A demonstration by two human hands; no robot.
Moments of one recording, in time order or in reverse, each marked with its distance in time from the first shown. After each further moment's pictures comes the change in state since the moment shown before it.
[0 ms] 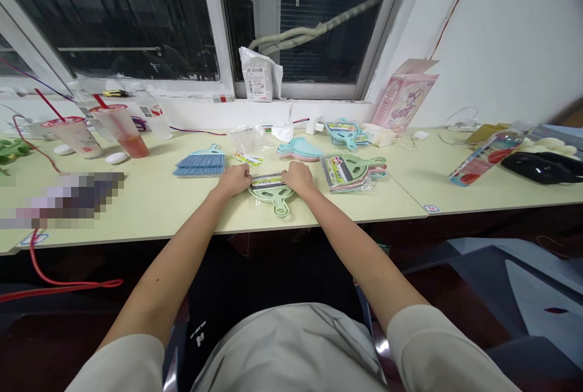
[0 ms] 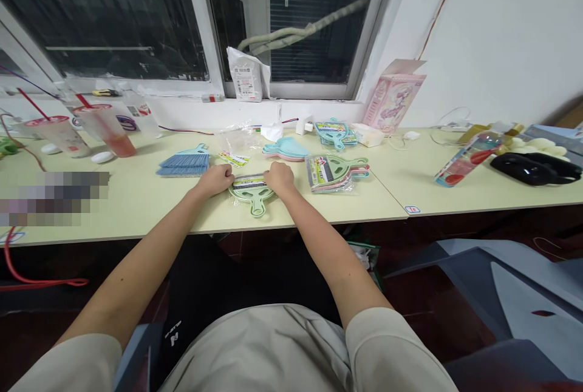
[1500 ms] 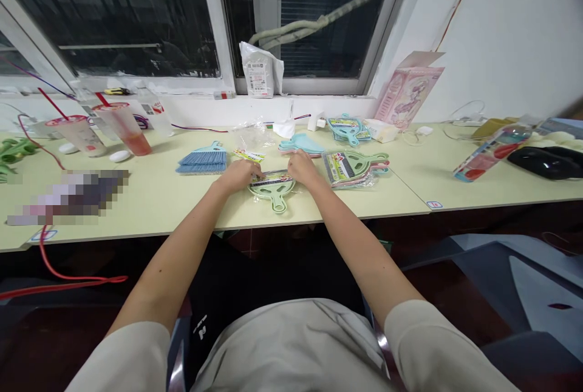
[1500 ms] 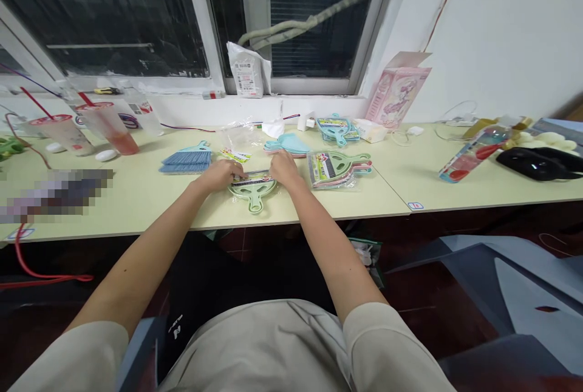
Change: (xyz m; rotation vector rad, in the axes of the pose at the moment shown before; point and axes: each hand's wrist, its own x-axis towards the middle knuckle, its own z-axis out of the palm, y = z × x) left_hand 0.006 0.005 -0.013 0.067 -0.055 0.560; right_hand 0.018 0.020 0.002 0.002 0.139 -0.365
